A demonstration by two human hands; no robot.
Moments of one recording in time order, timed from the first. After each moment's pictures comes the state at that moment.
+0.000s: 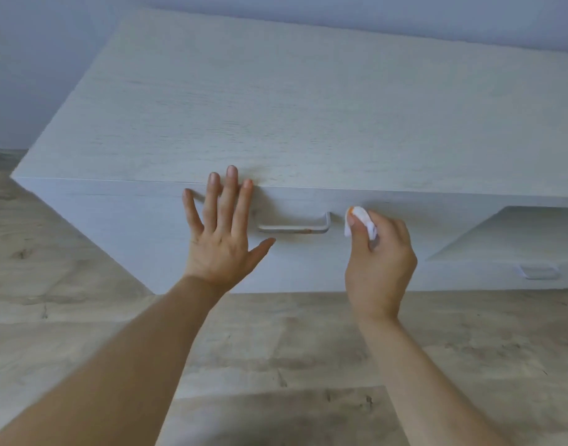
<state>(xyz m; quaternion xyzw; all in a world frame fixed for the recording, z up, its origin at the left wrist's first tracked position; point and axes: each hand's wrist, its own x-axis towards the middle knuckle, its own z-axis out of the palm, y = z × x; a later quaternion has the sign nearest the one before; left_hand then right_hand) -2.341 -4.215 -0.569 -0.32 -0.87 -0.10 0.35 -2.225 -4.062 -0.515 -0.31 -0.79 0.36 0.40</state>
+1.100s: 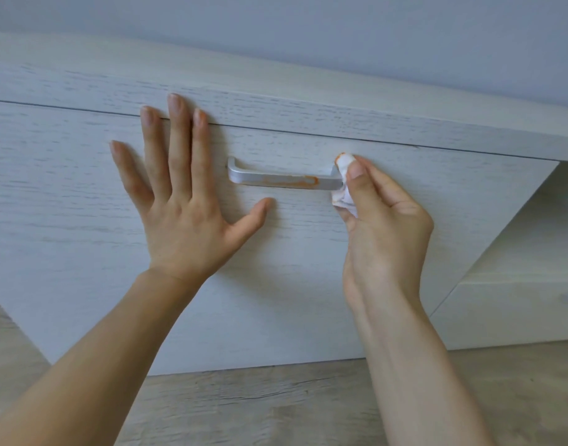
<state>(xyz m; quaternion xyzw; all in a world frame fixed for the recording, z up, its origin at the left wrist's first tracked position) -2.381 -4.180 -0.623 -0.25 -0.75 -0.23 0.57 -2.259 -4.068 -0.577 -0.14 -0.53 0.69 0.47</state>
